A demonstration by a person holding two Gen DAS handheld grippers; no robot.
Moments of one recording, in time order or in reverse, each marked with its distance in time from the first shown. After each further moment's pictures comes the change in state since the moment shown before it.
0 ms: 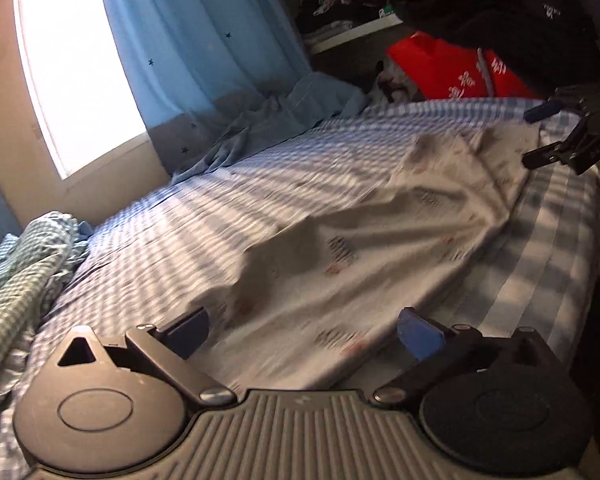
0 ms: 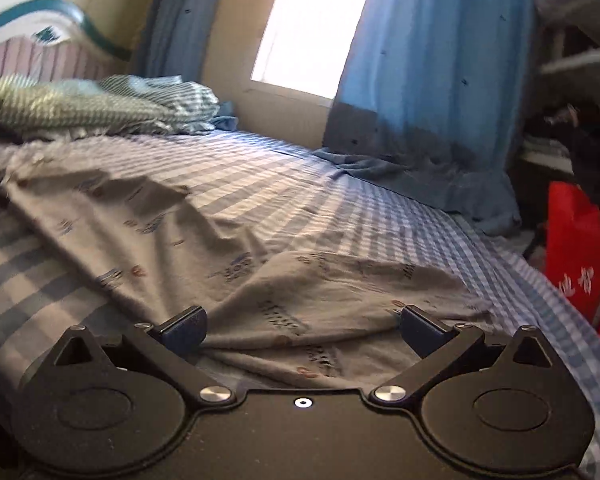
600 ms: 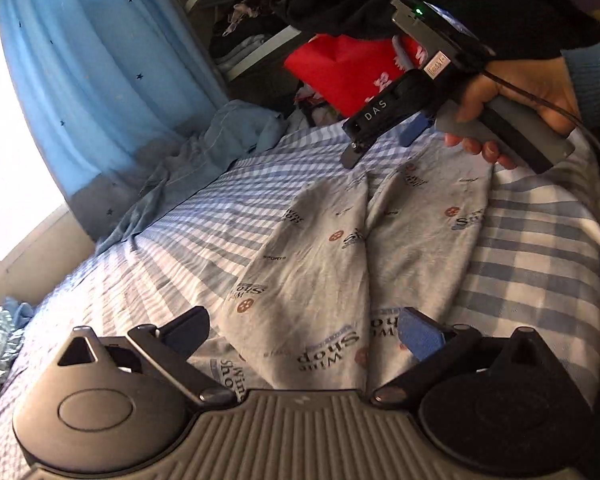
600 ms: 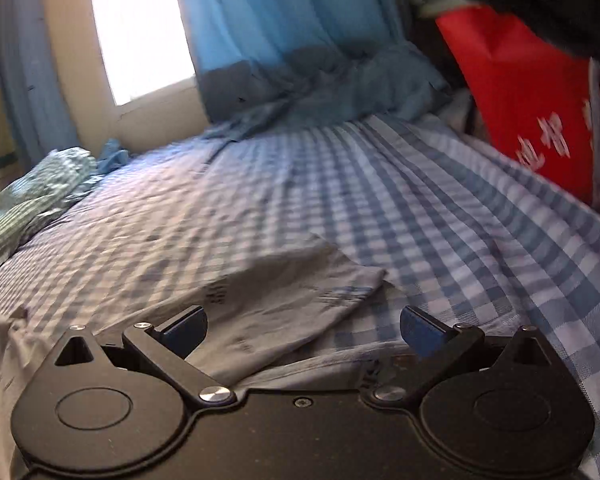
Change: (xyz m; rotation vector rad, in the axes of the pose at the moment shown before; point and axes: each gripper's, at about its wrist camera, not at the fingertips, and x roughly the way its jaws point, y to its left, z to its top) left arm 0.135 -0.200 0.114 0.170 -0.009 -0.010; right arm 0.141 -0.223 0.012 0.474 0.187 -0.025
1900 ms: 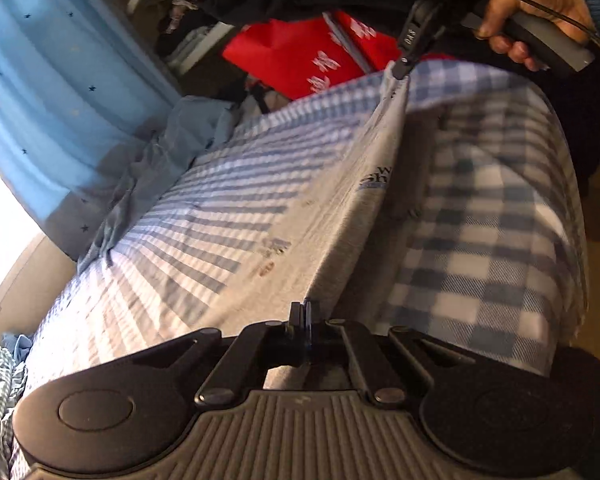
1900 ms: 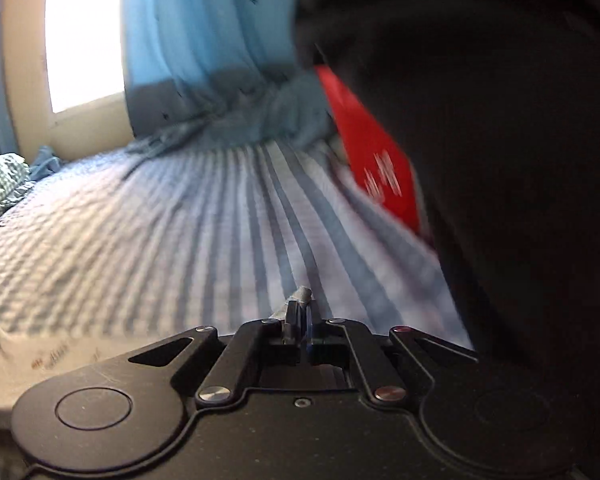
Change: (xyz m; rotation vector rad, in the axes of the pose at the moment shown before) left arm -0.009 -0.055 0.022 0.158 0.081 -0.076; right arm -0.093 -0.084 -0.021 -0.031 -0.041 -0.228
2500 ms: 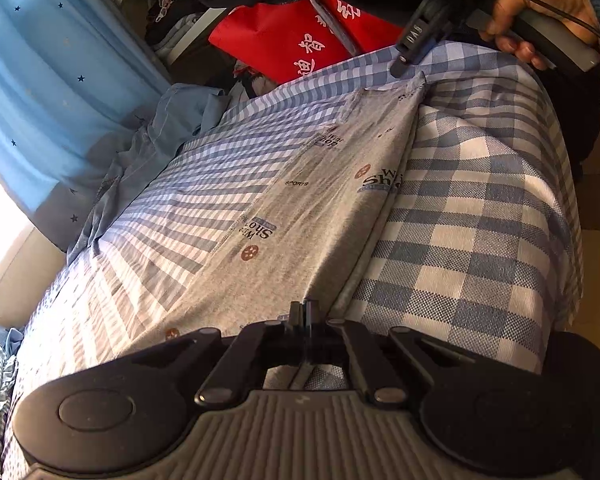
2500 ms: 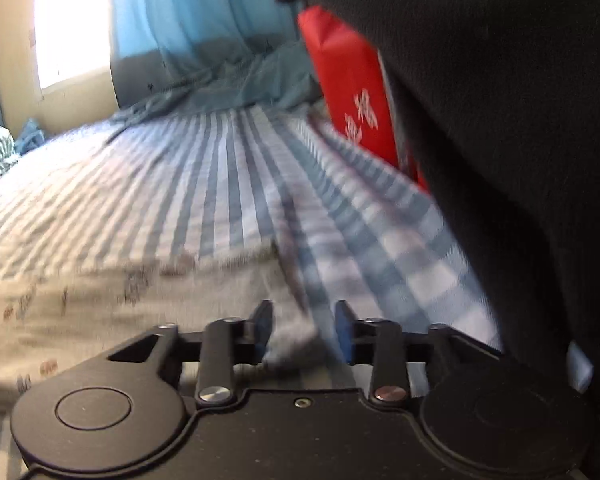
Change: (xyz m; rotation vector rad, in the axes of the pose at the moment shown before) left arm 0.009 -0.008 -0.009 -0.008 0.023 -0.021; right arm 0.004 0.001 -0.017 -0.033 -0.013 -0.018
